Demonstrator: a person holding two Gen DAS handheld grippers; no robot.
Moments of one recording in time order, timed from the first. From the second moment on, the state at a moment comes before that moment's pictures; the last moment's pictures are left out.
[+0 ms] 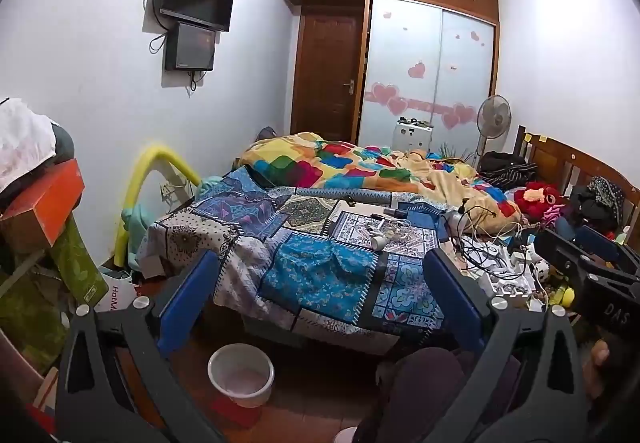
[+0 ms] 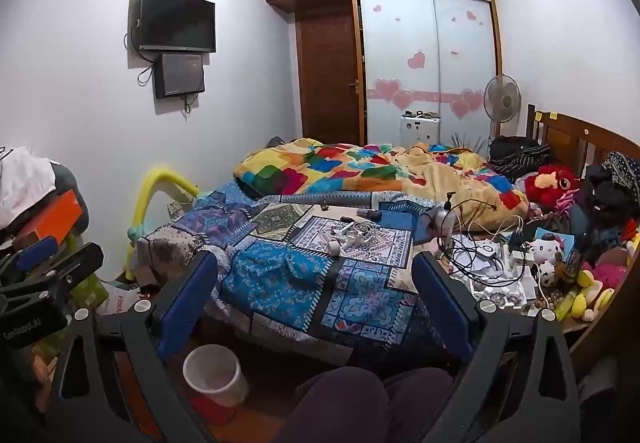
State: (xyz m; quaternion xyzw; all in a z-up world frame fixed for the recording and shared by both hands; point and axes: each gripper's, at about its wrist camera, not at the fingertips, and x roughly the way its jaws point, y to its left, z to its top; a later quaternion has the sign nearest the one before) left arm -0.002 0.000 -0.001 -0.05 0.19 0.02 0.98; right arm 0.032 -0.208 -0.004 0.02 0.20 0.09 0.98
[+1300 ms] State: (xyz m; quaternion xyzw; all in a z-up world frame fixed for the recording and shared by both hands) left arm -0.007 0.003 0.015 -0.04 0.18 0.01 0.98; right arm 0.028 -0.205 0.004 0.02 0.19 0.09 0.98
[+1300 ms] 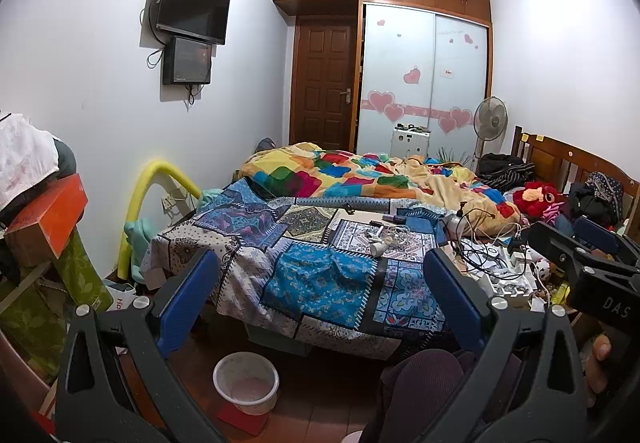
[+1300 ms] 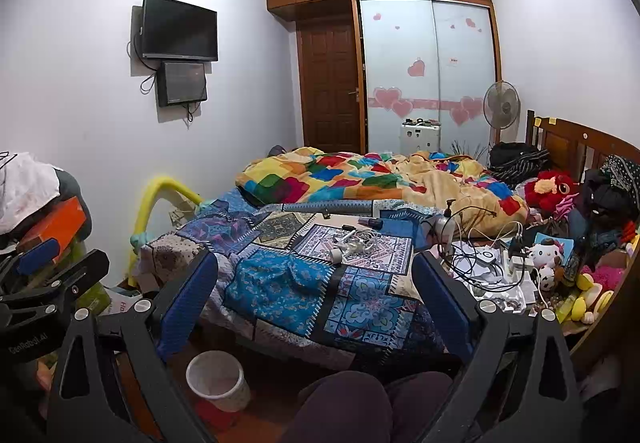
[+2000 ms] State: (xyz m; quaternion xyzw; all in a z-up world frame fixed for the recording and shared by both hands) left arm -0.009 0.000 0.014 -0.04 0.18 0.01 0.98; right arm 0.027 -0.203 0.004 0.02 0.19 0.09 0.98
